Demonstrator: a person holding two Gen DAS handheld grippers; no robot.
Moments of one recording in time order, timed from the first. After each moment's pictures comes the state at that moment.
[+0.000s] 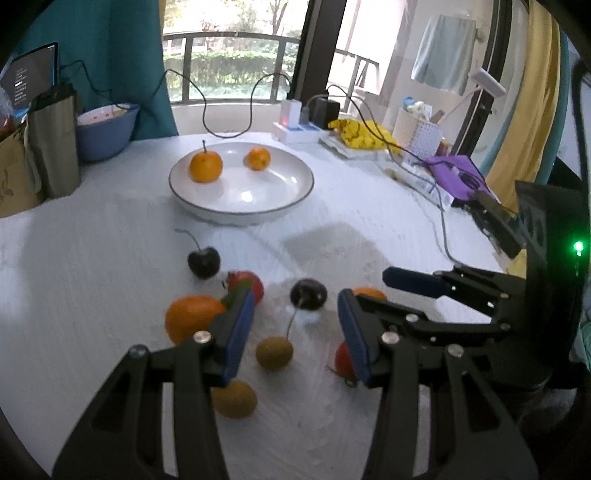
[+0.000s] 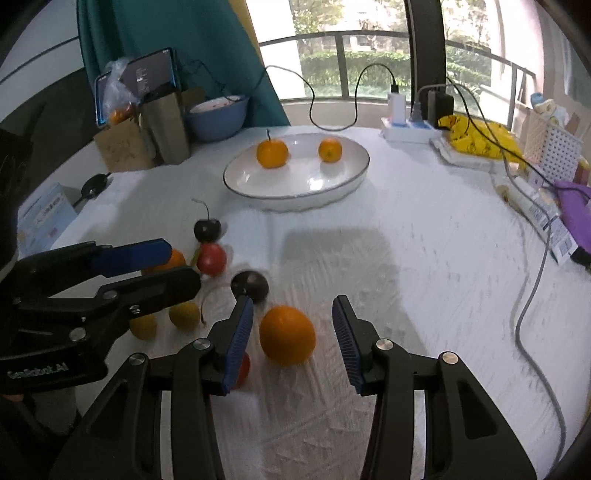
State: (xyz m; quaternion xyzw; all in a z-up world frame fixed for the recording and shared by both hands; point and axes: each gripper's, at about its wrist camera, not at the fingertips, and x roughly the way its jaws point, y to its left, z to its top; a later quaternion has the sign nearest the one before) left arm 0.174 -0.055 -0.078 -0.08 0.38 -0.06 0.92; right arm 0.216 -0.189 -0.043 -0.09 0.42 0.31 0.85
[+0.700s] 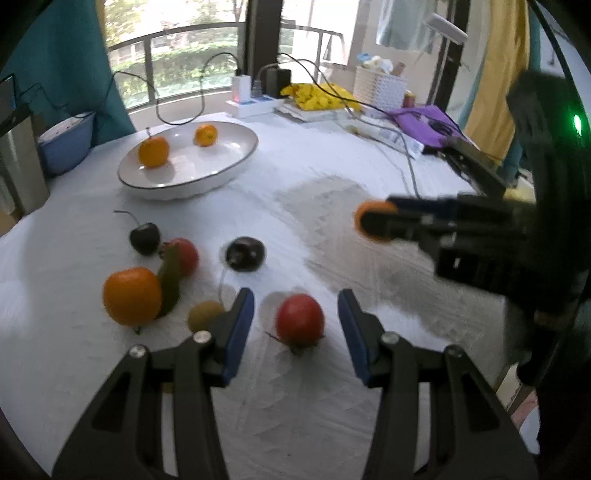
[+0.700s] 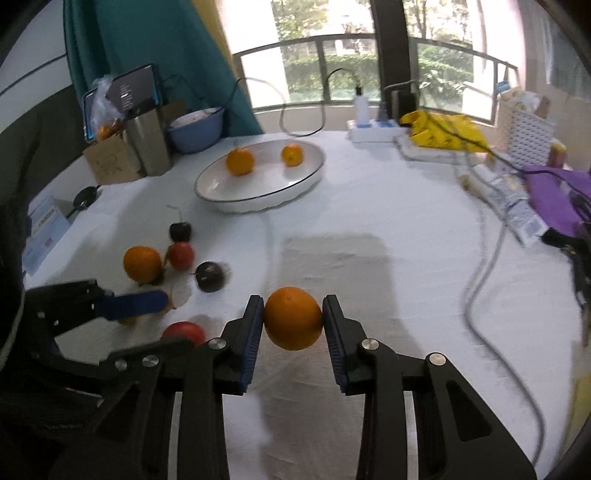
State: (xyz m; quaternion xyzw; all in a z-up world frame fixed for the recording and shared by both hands) left arm 0.167 -0.103 -0.098 -0.01 0.41 -0.10 0.91; right arm 0.218 -0.237 -0.029 -0.07 0.41 0.28 0.87
